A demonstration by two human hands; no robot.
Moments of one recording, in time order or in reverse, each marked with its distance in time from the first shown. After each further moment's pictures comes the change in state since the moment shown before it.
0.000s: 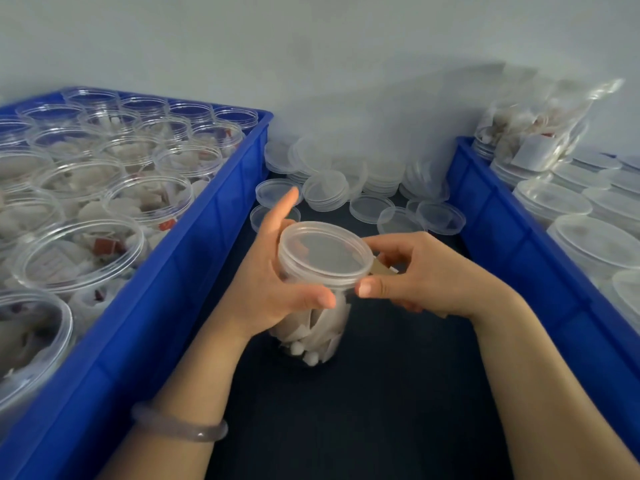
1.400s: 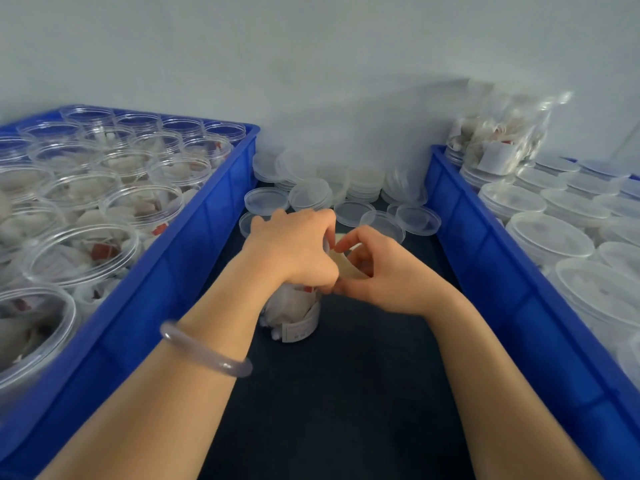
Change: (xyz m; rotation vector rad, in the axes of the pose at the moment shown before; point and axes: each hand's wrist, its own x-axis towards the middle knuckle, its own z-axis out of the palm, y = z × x) left_hand 0.048 0.060 0.029 1.033 -0.307 -0.246; right_hand 0.002 0.015 0.013 -0.169 0.201 -0.031
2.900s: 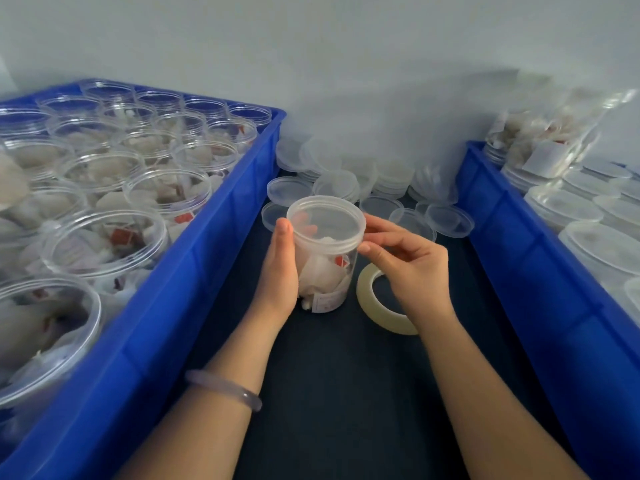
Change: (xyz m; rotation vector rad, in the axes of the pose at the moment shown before) left_hand 0.011 -0.062 0.089 -1.350 0.541 -0.081; right_hand 0.031 0.021 0.044 0.702 0.493 -0.285
